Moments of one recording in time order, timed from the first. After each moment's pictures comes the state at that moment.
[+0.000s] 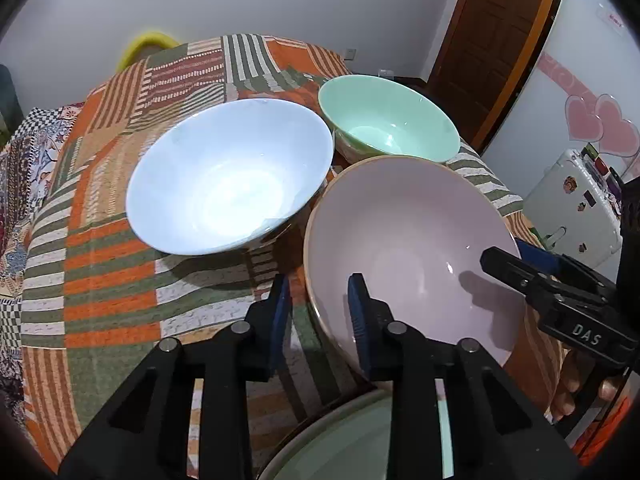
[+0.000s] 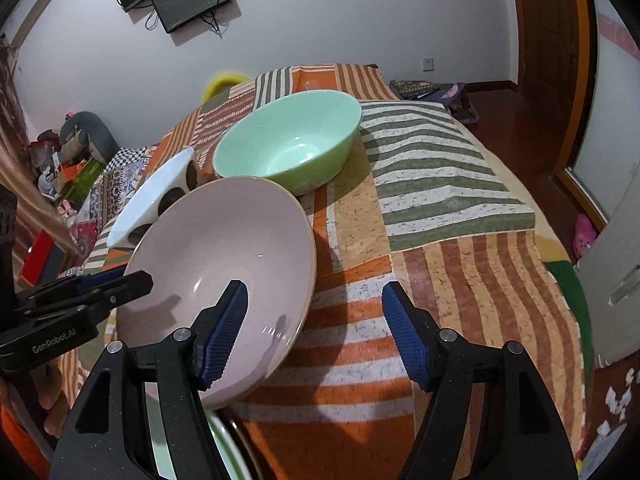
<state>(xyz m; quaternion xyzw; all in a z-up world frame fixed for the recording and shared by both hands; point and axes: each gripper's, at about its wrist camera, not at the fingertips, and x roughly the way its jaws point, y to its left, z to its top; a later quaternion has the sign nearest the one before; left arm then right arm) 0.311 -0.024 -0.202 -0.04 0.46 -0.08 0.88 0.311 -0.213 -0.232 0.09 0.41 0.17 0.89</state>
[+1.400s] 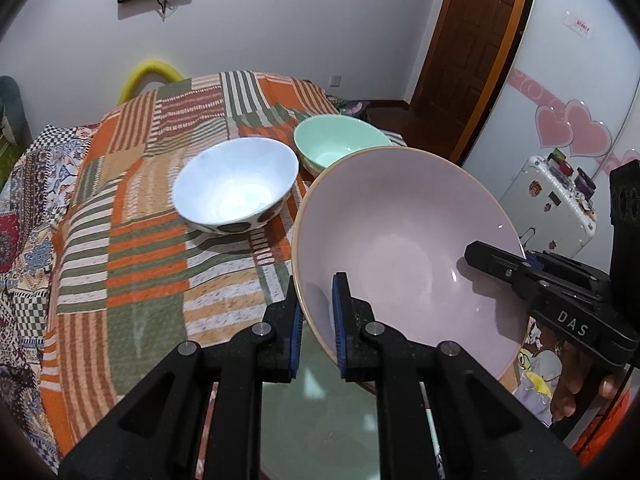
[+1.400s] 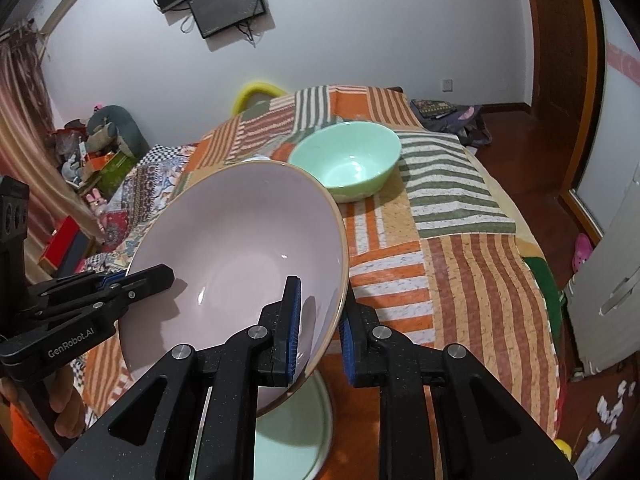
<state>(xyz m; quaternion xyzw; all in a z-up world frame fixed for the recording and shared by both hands) 0.216 -0.028 -0.129 -0.04 0.42 -0.09 0.90 0.254 -0.201 -0.175 0.06 0.38 0.20 0.90</state>
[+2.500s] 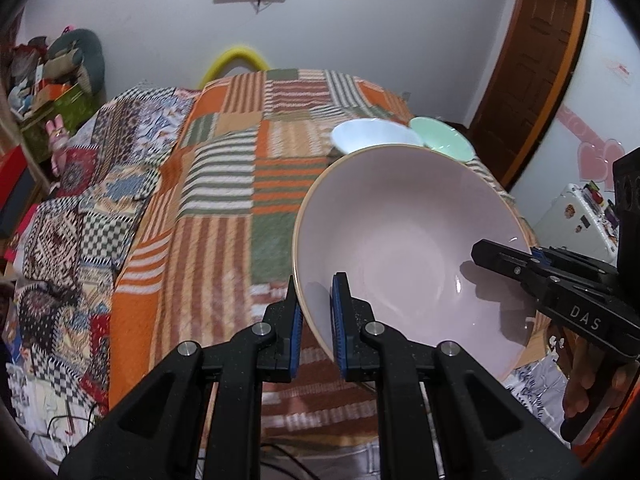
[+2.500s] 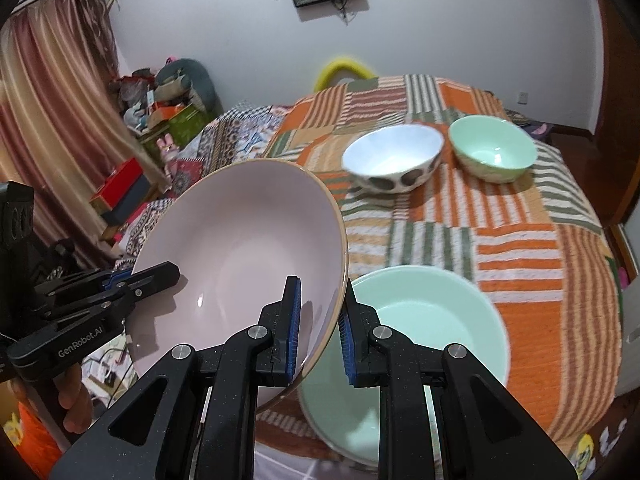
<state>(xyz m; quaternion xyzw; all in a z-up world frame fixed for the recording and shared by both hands) 0.082 0.094 -0.130 -0.09 0.41 0.02 0.91 0.192 -0.077 -0.187 0.01 0.40 0.31 0.86</state>
